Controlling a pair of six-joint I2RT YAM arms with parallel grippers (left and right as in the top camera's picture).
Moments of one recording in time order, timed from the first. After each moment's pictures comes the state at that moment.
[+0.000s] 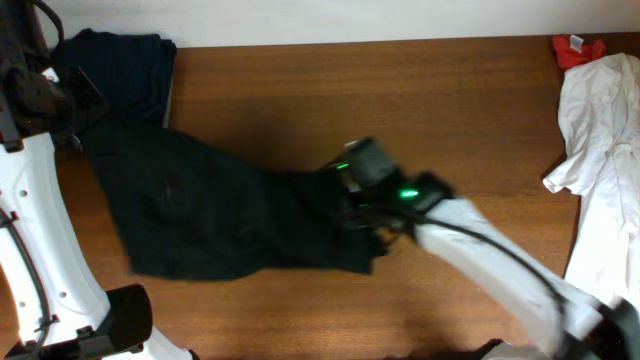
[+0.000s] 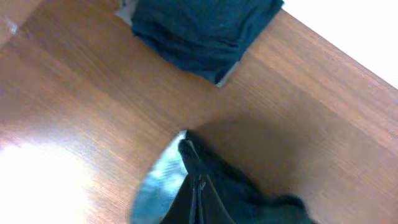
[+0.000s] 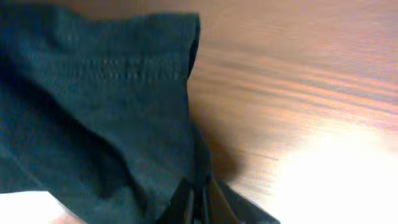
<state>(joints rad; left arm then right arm) 0.18 1.81 2.48 -1.69 -0.15 -0.41 0.59 1.48 1.21 -0.84 0.00 0.48</state>
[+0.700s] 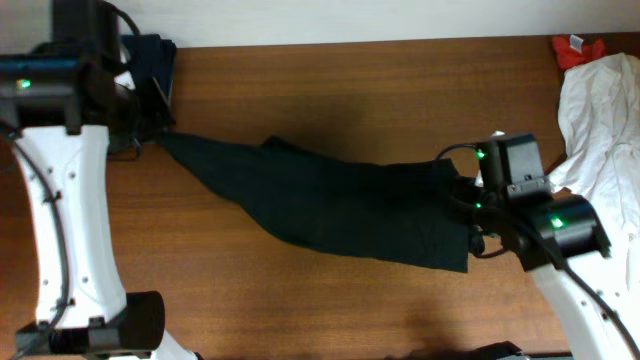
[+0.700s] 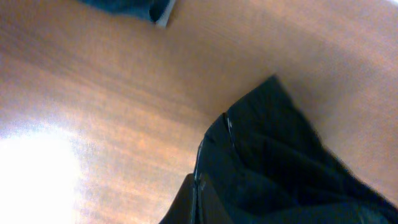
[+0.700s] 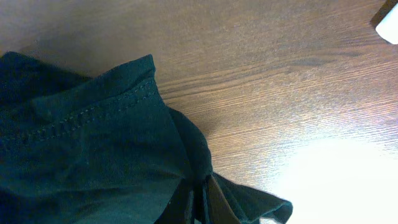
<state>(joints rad) 0.00 1.80 2.27 -1.67 -0.03 -0.41 0.20 1.17 1.21 -1.11 0.08 0.46</state>
